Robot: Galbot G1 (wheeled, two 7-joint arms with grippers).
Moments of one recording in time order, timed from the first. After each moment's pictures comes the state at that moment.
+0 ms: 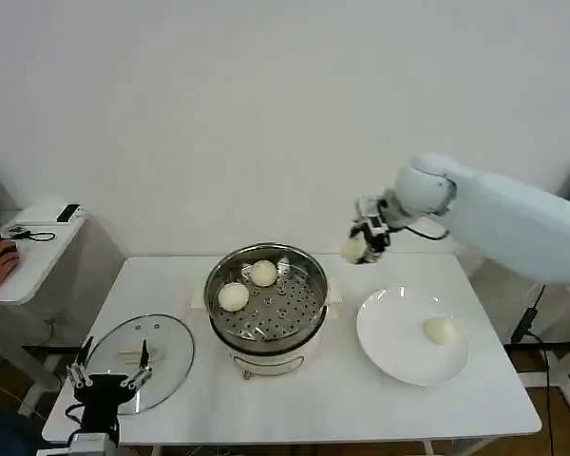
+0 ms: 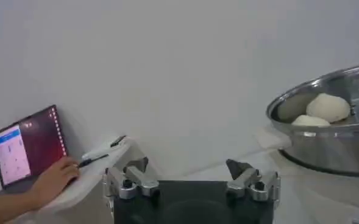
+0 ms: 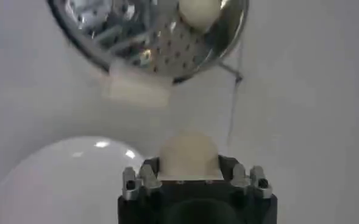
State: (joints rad) left arm 1.78 -1.35 -0.68 -2.28 0.12 0.17 -0.18; right arm 0.52 0.94 -1.11 1.41 0.17 -0.39 -1.02
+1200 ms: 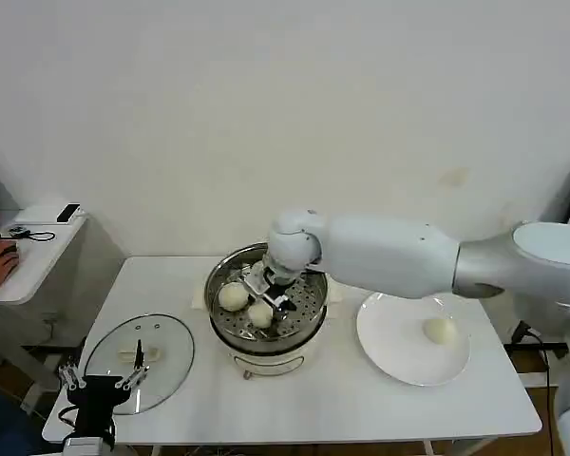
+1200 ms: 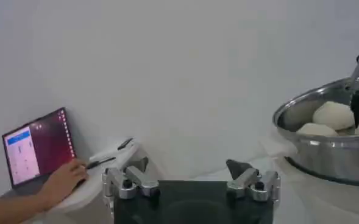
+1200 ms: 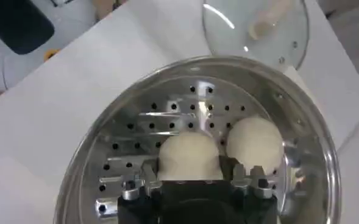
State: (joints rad) left arm 1.80 -1.37 -0.69 -2.30 0.12 0.17 -0.18; right arm 0.44 1.26 -1.24 1.39 0.08 -0.15 -1.03
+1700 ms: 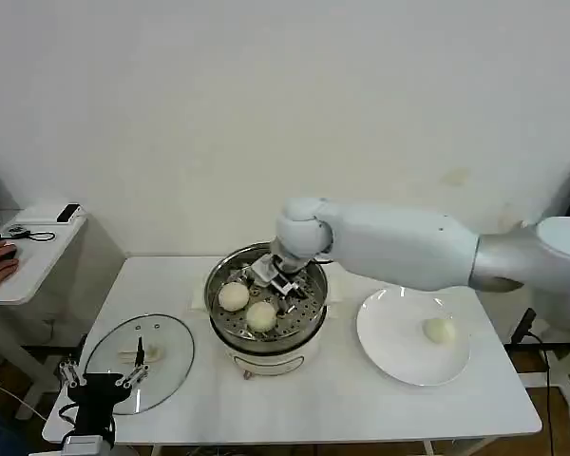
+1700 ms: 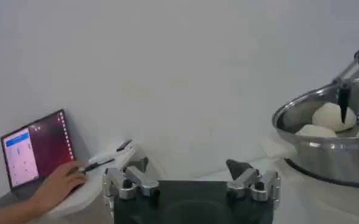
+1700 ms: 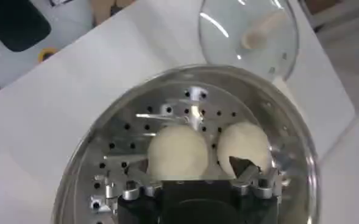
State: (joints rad) left arm 1.79 -1.36 -0.69 -2.31 0.12 0.17 -0.18; right arm 0.49 1.17 -1.20 1.43 0.13 -0.17 -1.00
